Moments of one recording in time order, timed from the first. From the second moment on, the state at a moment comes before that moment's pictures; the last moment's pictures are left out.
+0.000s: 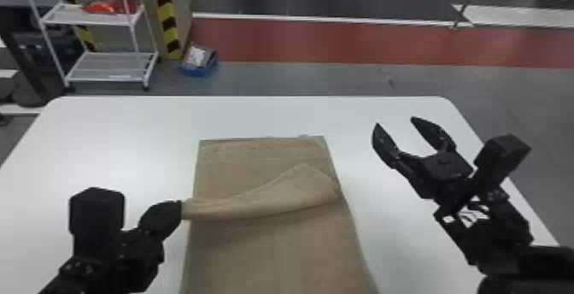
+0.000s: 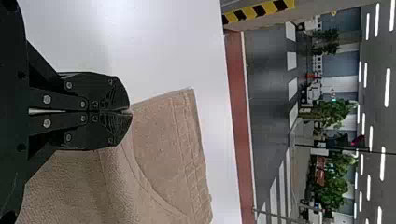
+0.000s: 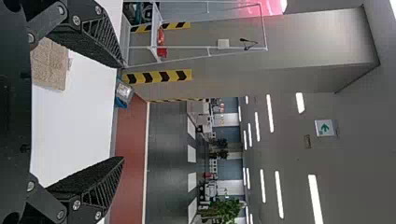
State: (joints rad) left arm 0.47 0.38 -0.12 -2.30 0.34 0.67 0.16; right arm 0.18 -0.20 -0.08 -1.83 -0.26 0.09 0.32
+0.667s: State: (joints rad) left arm 0.51 0.38 -0.07 -2.30 0.35 0.67 0.15; right arm -0.09 -0.18 0.13 -1.47 -0.16 0.15 0.32
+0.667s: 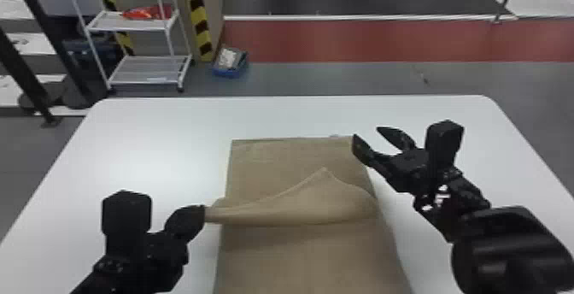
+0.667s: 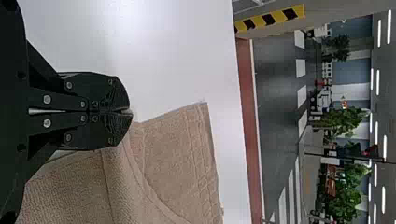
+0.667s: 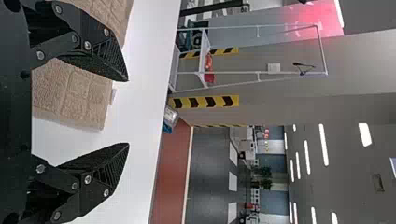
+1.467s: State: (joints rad) left arm 0.51 0.39 -0.05 -2.30 0.36 0.64 0.15; right arm -0.21 -0.12 0.20 -1.31 0.00 0.26 0.31
